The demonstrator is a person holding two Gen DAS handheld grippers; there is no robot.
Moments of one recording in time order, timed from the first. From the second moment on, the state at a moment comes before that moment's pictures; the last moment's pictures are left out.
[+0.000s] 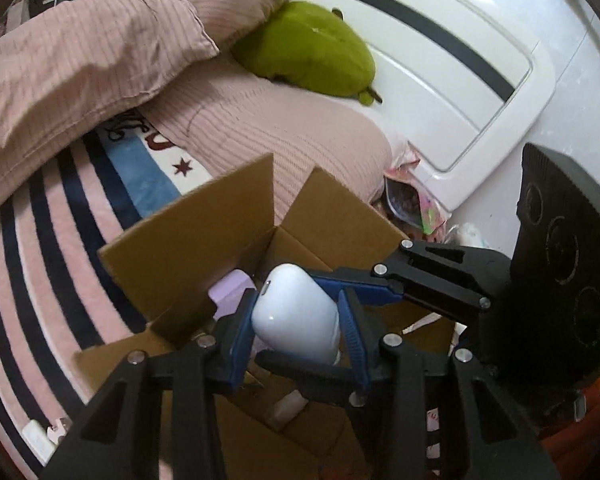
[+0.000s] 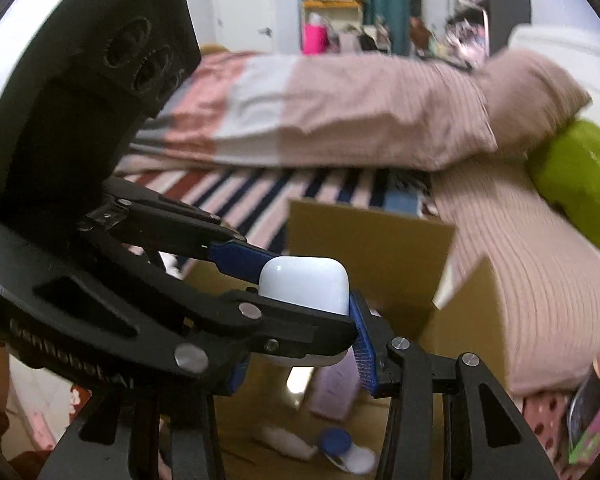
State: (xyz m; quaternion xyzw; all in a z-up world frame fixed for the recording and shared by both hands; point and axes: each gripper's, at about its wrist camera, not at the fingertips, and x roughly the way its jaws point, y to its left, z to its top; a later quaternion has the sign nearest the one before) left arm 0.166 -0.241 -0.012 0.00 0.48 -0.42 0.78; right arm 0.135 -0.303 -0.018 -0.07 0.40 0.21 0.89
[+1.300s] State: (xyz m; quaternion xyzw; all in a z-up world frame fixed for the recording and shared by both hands) left arm 0.049 0.108 -0.082 -0.10 0.40 -0.09 0.91; right arm 0.164 -0.079 -0.163 -0.16 0.48 0.31 0.80
